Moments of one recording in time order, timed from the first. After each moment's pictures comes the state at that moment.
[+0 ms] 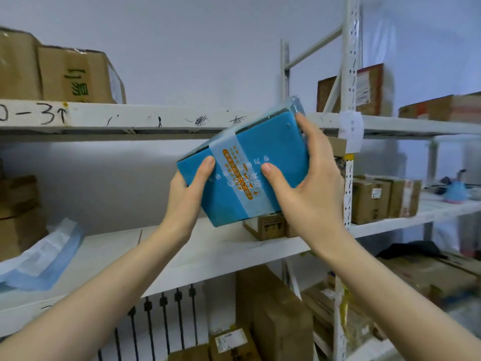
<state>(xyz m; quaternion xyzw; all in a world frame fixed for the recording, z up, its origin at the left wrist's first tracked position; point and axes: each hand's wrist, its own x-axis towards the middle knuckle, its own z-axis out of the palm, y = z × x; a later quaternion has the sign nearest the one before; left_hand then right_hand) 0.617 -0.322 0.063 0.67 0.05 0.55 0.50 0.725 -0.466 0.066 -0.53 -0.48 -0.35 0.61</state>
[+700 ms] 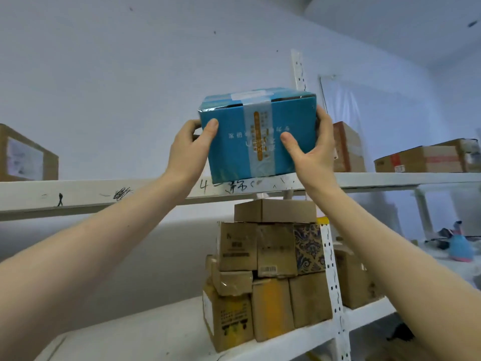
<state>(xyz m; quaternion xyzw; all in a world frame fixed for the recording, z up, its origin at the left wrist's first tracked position) 0.805 -0.328 0.236 0.73 0.02 0.61 0.31 0.971 -0.443 0.206 -0.33 -0.51 -0.33 0.73</state>
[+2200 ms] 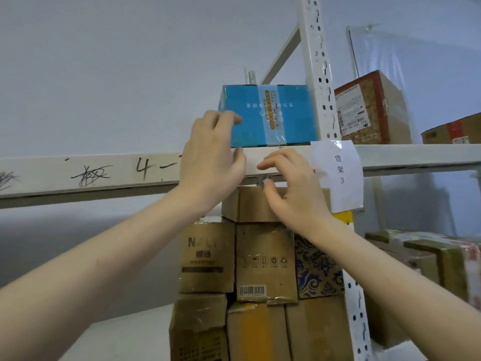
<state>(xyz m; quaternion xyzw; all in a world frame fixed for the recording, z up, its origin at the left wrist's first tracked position) 0.990 -0.283 0.204 0.76 0.13 0.61 -0.16 1.135 -0.341 0.148 -0.46 -0.58 -0.45 0.50</state>
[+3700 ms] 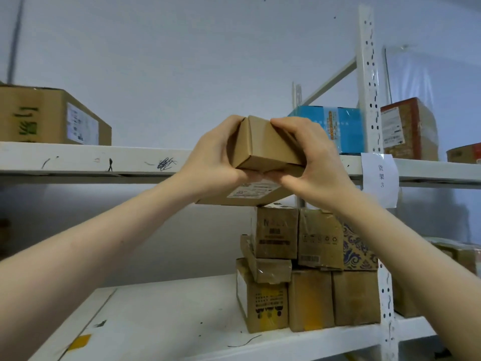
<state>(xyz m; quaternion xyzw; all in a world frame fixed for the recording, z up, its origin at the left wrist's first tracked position) 0.777 -0.293 0.192 0.84 0.00 0.54 0.07 0.955 -0.384 0.179 -0.39 -0.67 -0.47 0.41</state>
